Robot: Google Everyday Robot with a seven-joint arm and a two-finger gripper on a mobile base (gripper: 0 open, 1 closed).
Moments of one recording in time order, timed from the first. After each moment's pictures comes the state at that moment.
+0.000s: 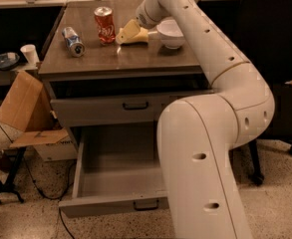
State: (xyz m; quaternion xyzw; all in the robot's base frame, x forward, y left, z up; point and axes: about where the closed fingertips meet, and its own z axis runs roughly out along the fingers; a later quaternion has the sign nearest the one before) arm 0.897 0.019 0.879 -0.40 0.81 0.09 0.42
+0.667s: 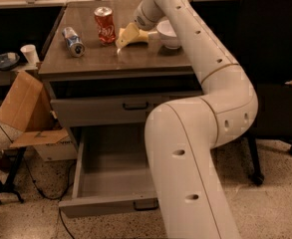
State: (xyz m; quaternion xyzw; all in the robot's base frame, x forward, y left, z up) arm 0.896 0.025 0.864 -0.42 0.82 0.07 0.38
